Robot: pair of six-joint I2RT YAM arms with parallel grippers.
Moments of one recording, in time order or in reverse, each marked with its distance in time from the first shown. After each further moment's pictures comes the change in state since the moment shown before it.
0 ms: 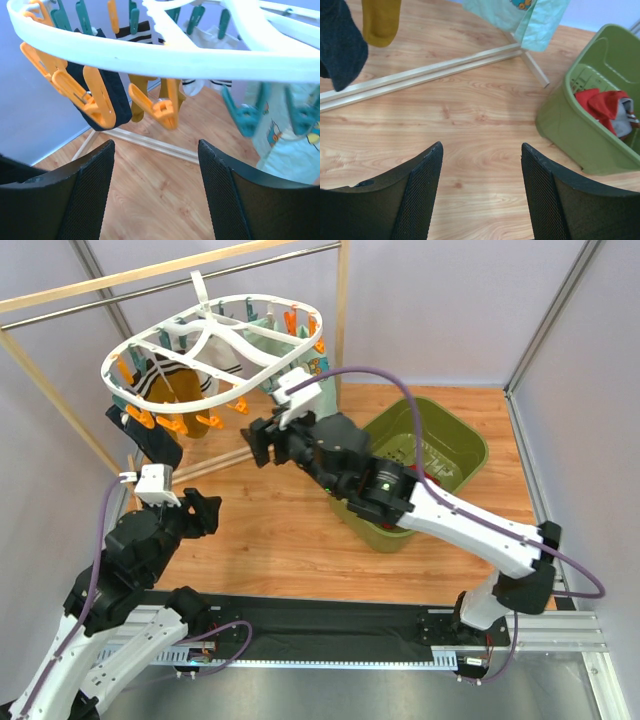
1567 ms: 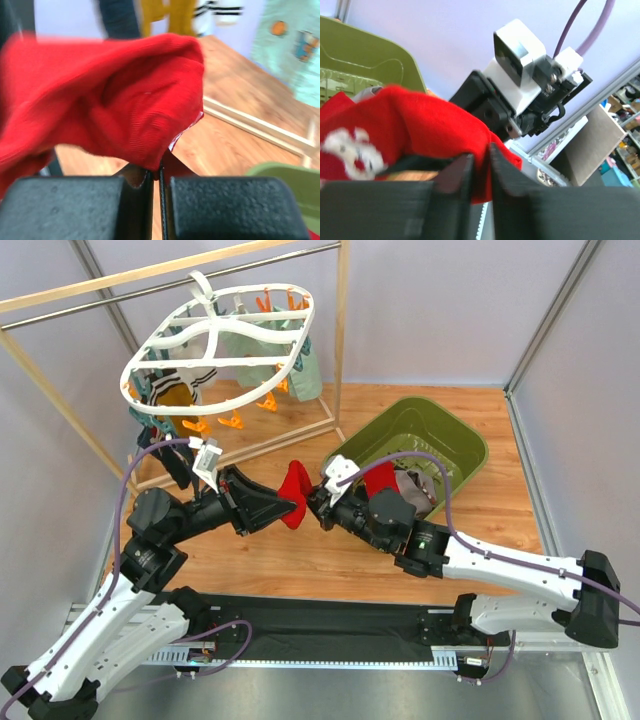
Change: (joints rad) left arm 0.001 0.230 -0.150 0.856 0.988 -0.360; right arm 0.017 -0.462 -0.886 0.400 -0.211 -0.053
